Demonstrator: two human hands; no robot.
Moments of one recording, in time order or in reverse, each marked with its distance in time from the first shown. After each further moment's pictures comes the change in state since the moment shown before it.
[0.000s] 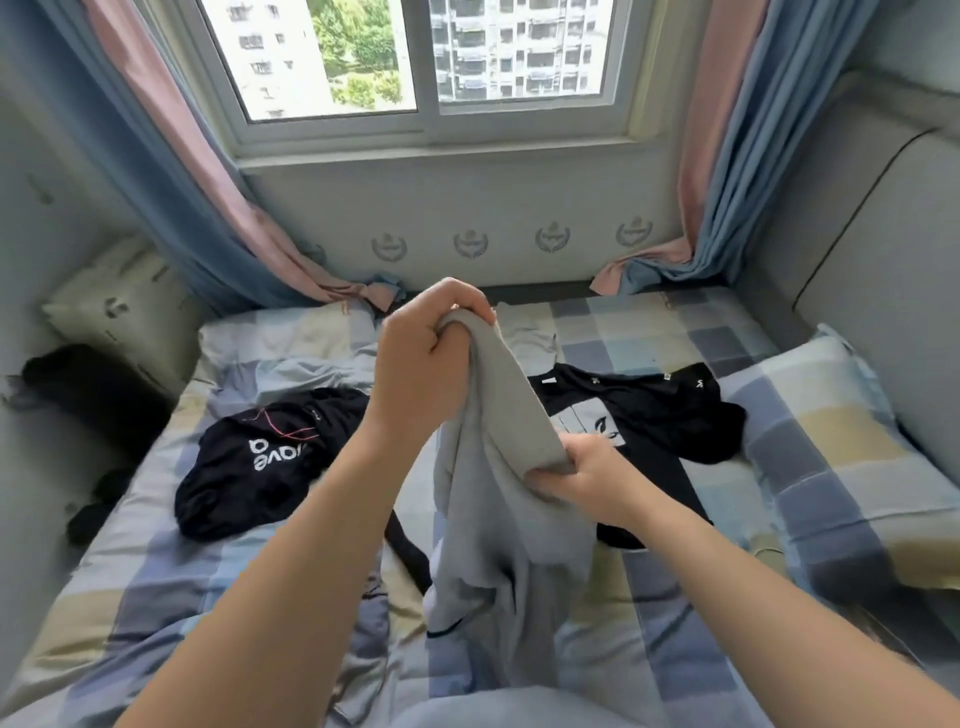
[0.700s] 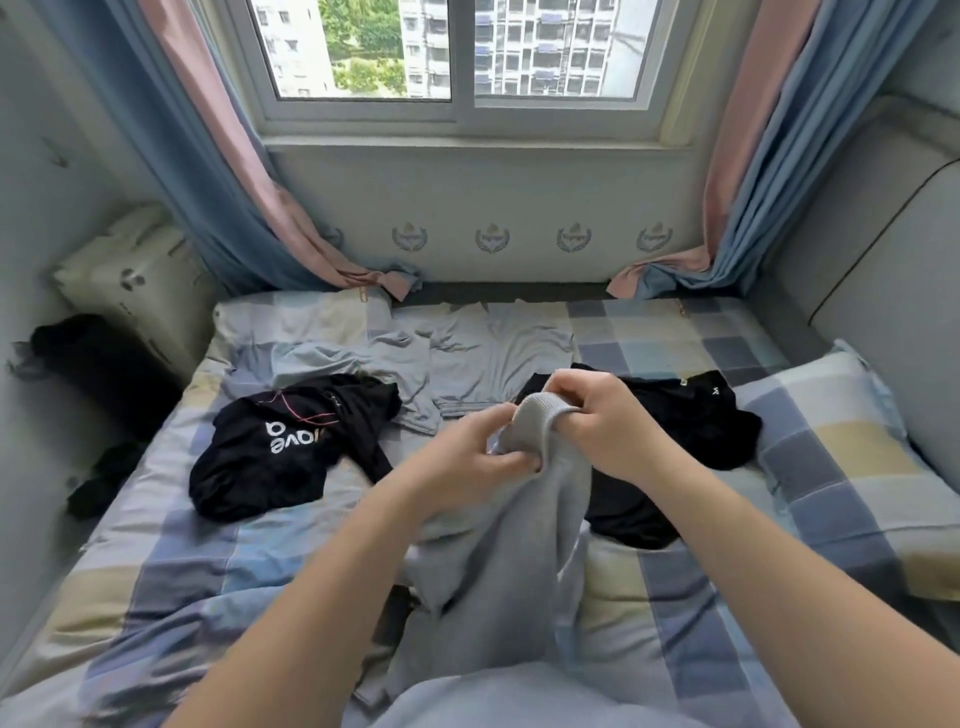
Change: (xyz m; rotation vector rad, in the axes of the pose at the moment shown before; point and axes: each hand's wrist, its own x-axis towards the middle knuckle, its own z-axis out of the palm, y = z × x) left_hand -0.048 -0.089 -0.076 0.095 -0.701 -0.332; right_hand 0.044 -0.109 0.042 -0.127 0.169 -0.130
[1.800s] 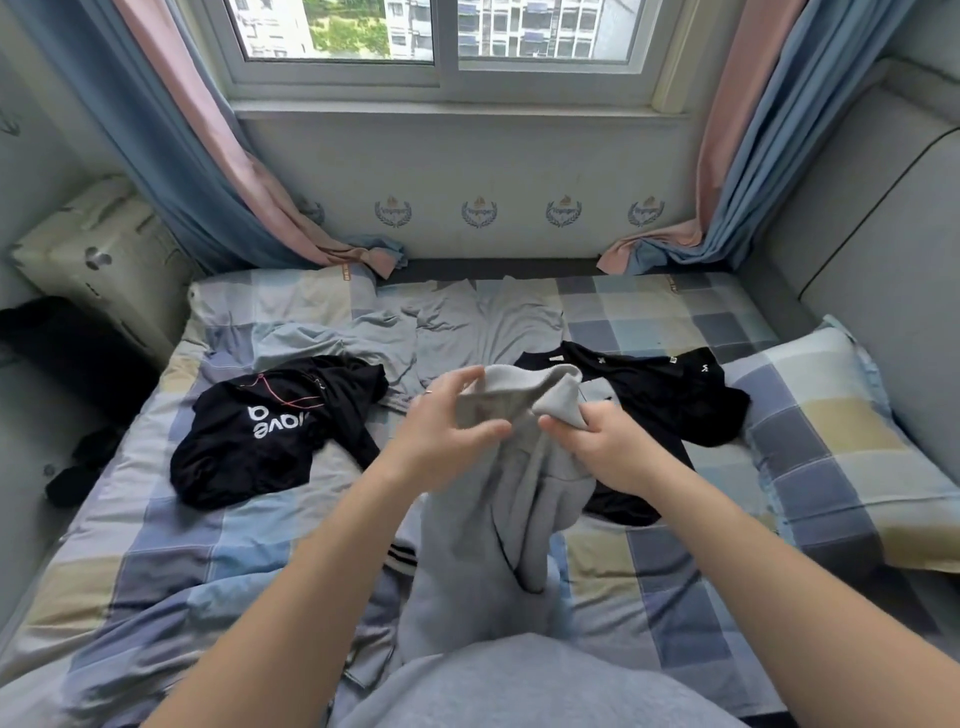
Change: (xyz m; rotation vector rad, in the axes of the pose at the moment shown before) left_hand 0.015 -0.015 -0.001 0.045 0.271 -0.182; right_hand -0.006 0.064 0.010 0.080 -0.094 0.247
